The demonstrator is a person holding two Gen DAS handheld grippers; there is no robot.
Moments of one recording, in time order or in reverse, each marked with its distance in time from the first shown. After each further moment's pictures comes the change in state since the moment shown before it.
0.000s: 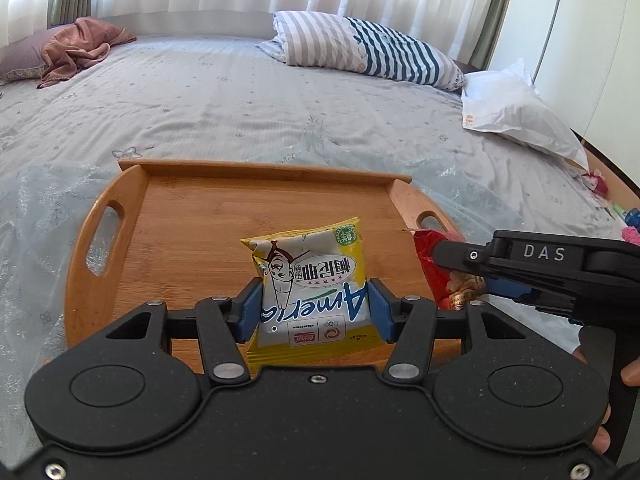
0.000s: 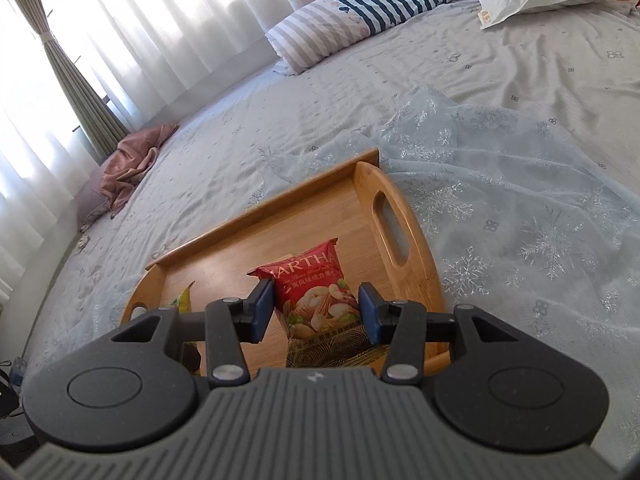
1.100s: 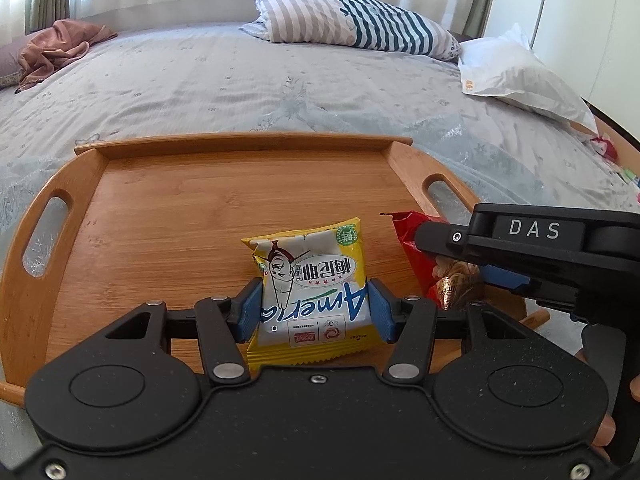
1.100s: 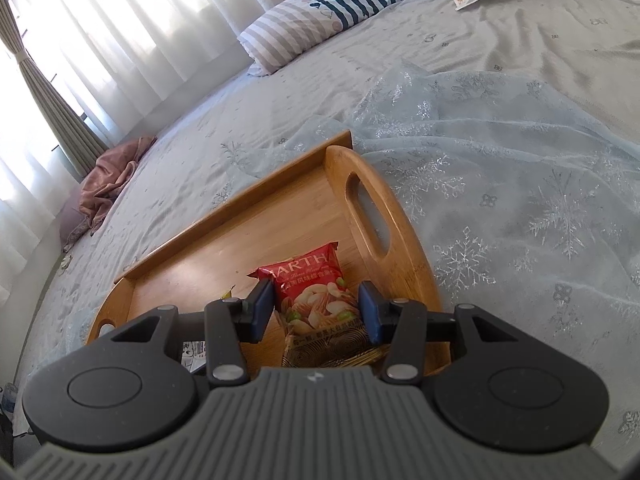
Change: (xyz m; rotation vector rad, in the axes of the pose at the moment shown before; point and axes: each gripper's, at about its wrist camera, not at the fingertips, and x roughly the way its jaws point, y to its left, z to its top) left arm 0.063 -0.020 -0.017 0.070 0.043 0.014; right arm 0.031 -0.019 -0.012 0.079 -0.025 -0.023
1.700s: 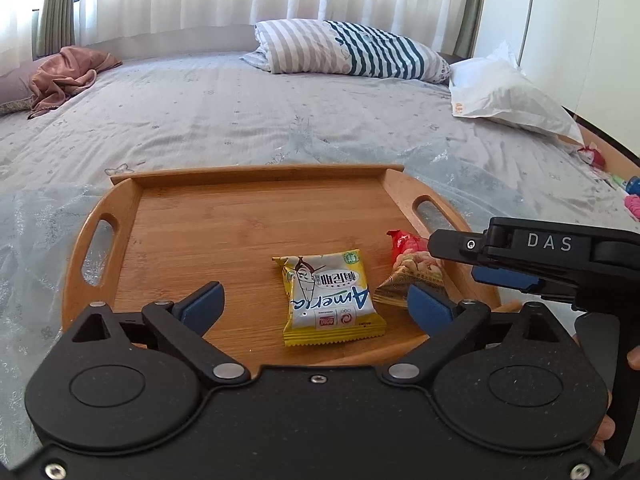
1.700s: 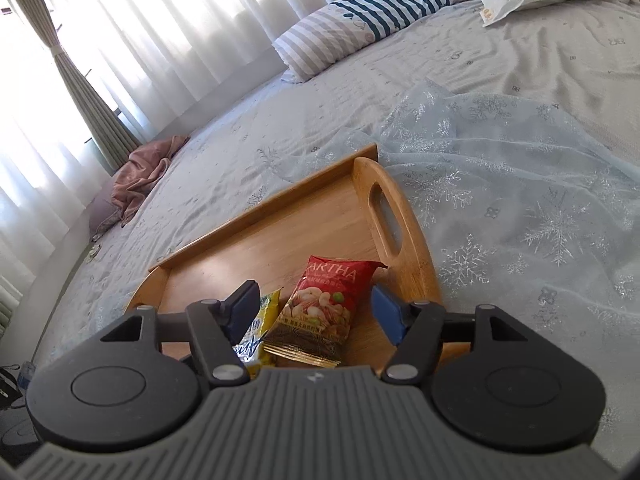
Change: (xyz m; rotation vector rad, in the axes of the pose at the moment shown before) left arm -0.068 0.014 -0.008 0.028 -0.081 -0.005; right arm -0.036 0.000 -0.003 -0.077 -0.021 0.090
